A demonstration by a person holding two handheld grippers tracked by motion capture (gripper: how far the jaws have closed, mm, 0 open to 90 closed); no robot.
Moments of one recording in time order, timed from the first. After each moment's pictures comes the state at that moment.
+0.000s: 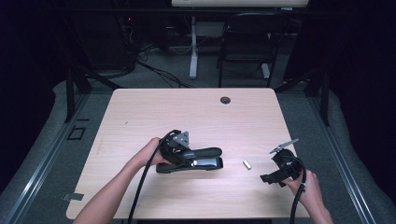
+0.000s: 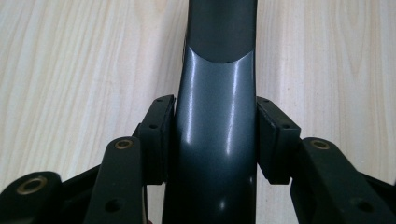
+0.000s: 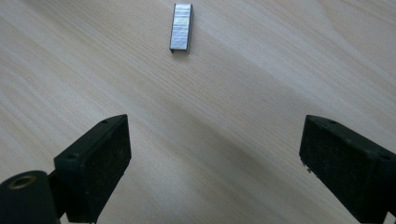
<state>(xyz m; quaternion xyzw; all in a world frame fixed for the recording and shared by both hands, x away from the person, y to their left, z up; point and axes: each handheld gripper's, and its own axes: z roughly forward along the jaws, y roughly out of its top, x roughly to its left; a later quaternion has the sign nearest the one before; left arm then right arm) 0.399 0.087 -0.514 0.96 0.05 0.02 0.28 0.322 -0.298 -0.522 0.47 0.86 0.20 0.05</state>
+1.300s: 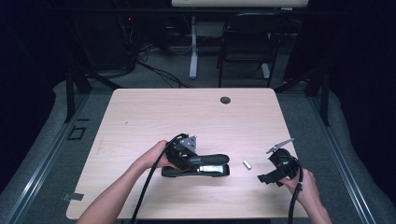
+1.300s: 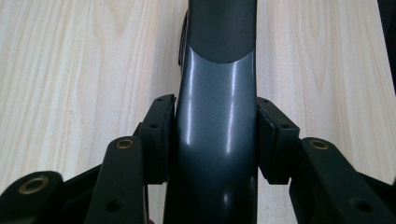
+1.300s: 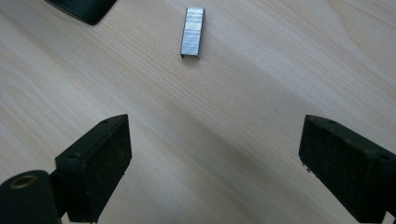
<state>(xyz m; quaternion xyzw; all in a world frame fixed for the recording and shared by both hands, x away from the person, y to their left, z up) 0.389 0.068 -0.514 0.96 0.02 -0.01 0.28 0.326 -0.290 -0.523 0.45 0.87 0.20 0.05</state>
